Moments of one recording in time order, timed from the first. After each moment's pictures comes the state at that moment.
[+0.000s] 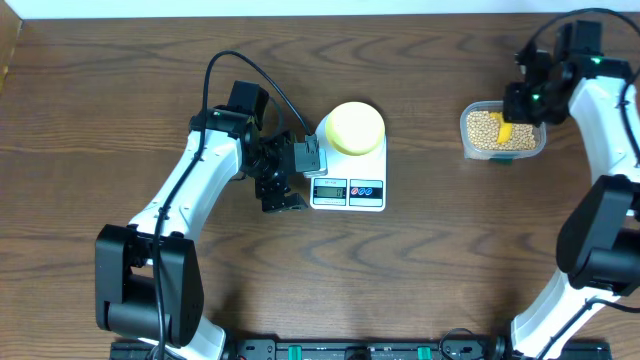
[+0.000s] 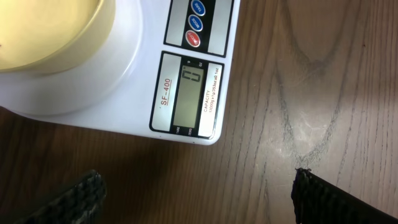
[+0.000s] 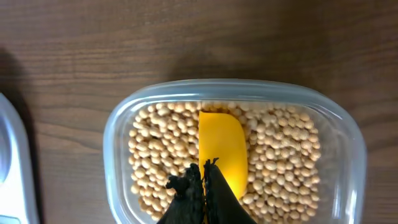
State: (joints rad) left arm -0.21 1.73 1.25 -0.98 0.52 1.24; right arm -0.19 1.98 1.65 -0.93 -0.25 -0.11
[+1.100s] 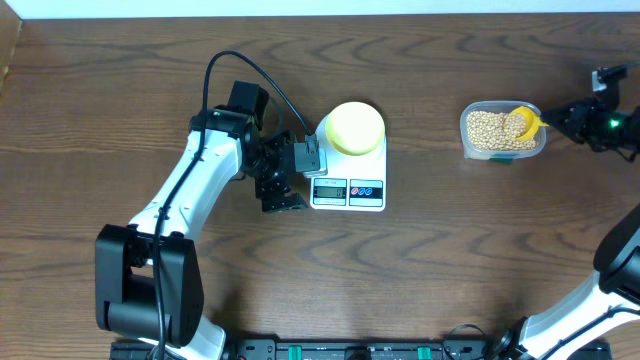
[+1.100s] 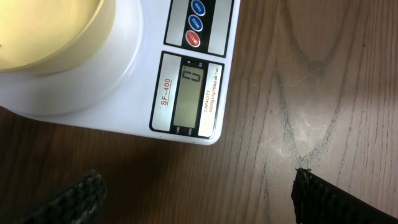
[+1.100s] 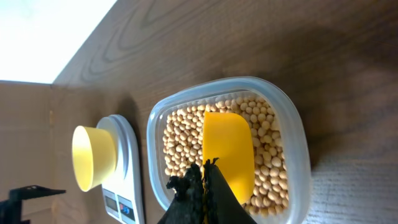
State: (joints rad) left arm -0.21 1.73 1.25 -0.98 0.52 1.24; right arm -0.53 1.98 1.51 -0.81 -0.87 -0.09
